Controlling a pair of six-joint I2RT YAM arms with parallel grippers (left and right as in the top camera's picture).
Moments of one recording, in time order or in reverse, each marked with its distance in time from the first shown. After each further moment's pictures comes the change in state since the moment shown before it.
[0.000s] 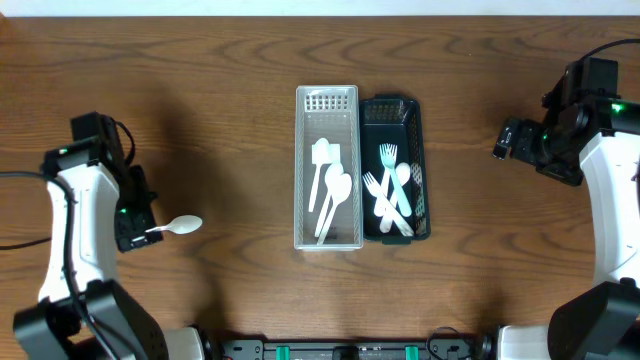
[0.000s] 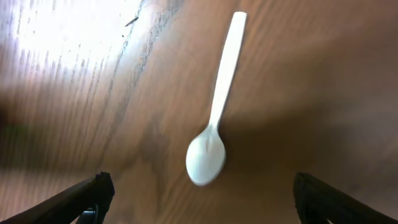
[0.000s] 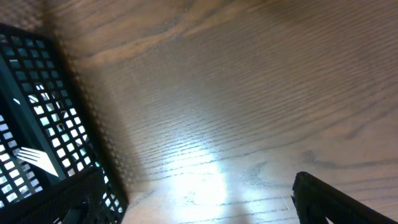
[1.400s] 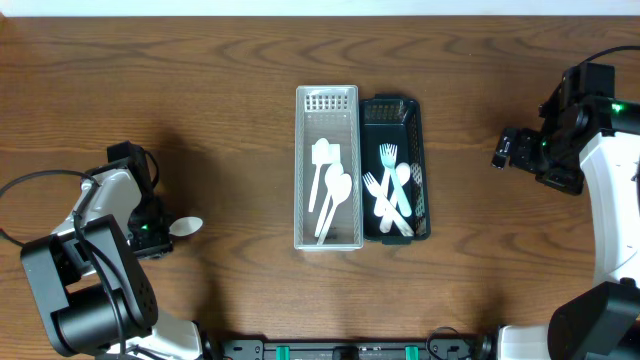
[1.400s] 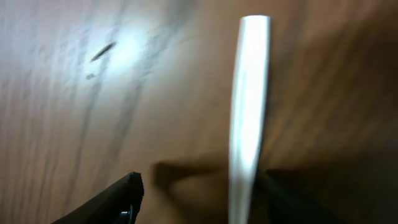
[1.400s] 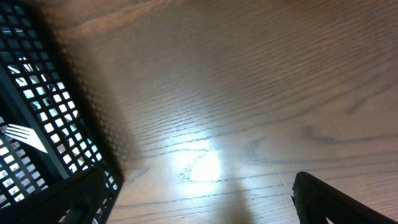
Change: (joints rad) left arm 0.000 0.189 -0.198 0.295 -0.098 0.085; right arm 0.000 0.000 0.000 -0.083 0.000 -0.010
